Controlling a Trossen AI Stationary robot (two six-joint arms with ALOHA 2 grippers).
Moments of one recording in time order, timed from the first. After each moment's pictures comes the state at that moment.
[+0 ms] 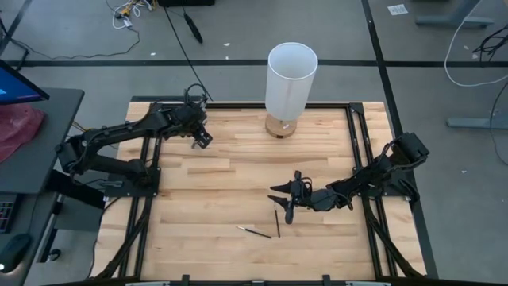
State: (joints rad) left arm 0.55 1.22 0.81 -0.55 -0.26 -0.12; right arm 0.46 1.65 0.54 0.87 0.66 0.32
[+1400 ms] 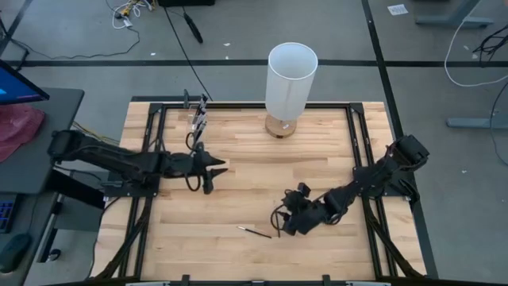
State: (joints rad) left arm -0.11 1.05 0.45 0.20 -0.35 -0.23; right arm 0.54 1.66 0.87 -0.19 0.55 0.81
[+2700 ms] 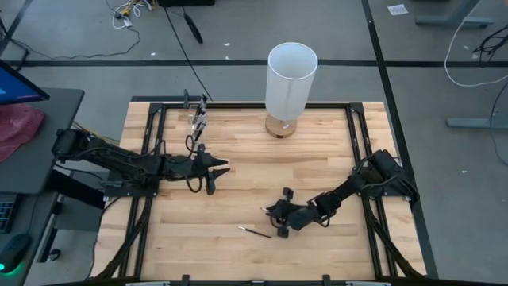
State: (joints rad) left arm -0.12 1.13 0.37 0.46 -0.39 -0.23; right arm 0.48 2.01 0.70 0.55 0.51 0.42
